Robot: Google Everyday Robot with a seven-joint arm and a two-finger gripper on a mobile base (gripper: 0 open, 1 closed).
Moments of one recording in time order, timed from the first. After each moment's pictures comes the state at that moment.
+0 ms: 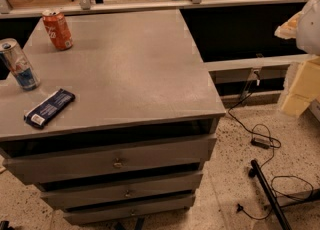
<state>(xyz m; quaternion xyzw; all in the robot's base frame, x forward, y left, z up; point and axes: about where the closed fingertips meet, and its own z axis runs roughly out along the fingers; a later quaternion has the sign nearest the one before) 0.438 -0.216 0.979 -0.60 0.78 -0.04 0.16</state>
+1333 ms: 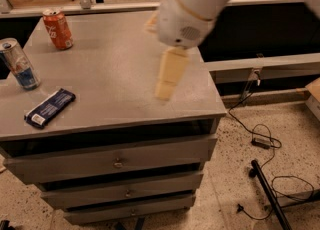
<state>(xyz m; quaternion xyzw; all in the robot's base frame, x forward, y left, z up) 0.489 0.012 0.960 -0.75 0.62 0.09 0.23</state>
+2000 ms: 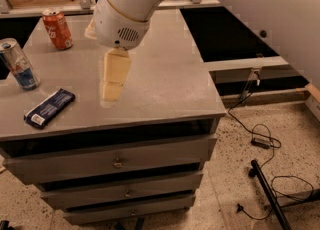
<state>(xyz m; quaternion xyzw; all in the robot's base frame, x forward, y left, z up) 0.486 0.122 0.955 -0.80 0.54 0.14 0.24</state>
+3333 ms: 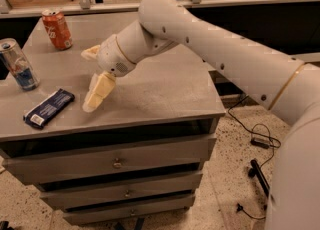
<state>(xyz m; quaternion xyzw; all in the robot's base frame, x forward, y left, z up) 0.562 0.195 0.860 -0.72 0.52 0.32 0.35</state>
